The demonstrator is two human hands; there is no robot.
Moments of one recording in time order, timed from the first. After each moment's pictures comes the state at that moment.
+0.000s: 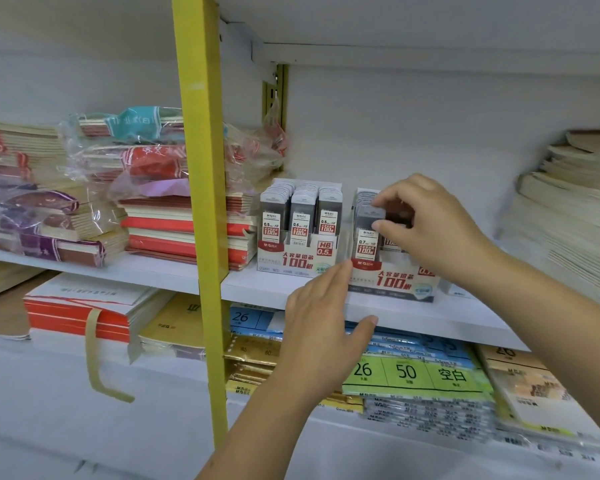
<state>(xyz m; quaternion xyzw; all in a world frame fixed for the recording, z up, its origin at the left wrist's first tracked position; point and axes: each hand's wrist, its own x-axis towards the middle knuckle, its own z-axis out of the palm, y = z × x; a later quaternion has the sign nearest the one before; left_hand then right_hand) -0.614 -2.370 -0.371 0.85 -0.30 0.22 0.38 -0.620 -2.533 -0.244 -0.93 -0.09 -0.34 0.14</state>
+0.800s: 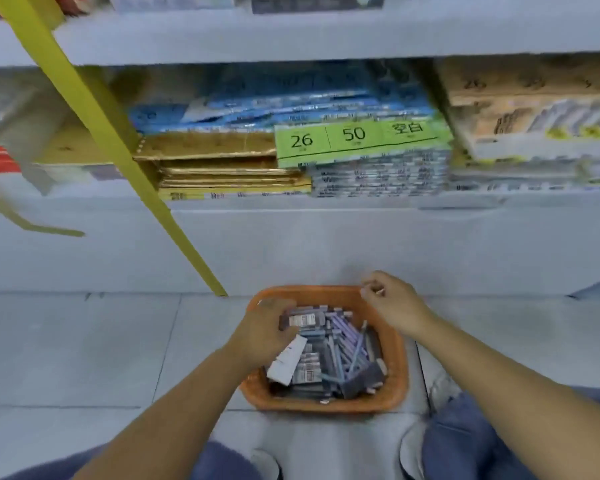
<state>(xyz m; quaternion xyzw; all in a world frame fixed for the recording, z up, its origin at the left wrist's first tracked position) -0.704 -2.324 -0.637 0.89 -0.24 -0.27 0.26 -0.769 -2.572 -0.641 -0.89 0.20 0.06 0.40</state>
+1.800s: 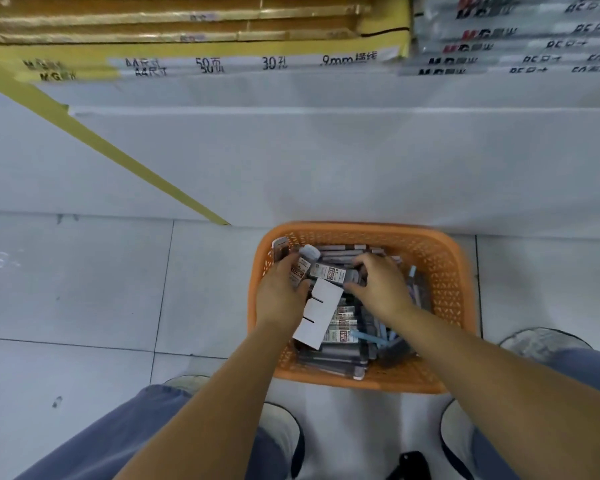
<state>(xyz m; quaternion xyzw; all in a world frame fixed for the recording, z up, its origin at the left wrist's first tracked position) -0.684 -2.330 -0.799 0.92 0.02 -0.25 0.30 -0.730 -2.513 -0.828 -0.92 0.18 0.16 0.31</state>
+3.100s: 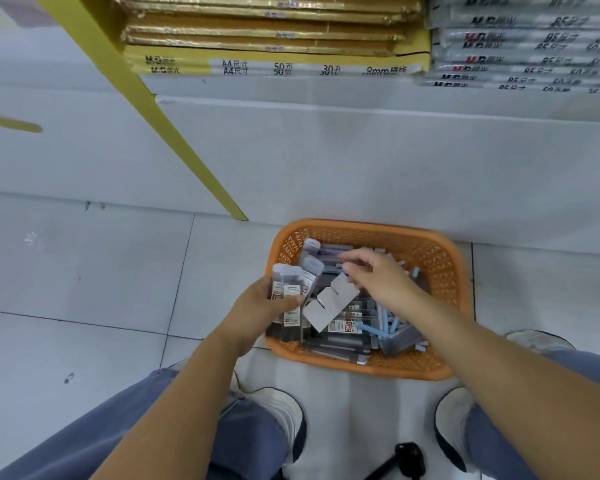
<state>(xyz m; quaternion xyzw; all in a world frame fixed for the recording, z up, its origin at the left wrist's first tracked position) -0.702 -2.261 -0.751 0.70 0.10 -0.41 0.58 -0.726 -2.498 -0.758 -0.80 0.18 0.23 0.52</state>
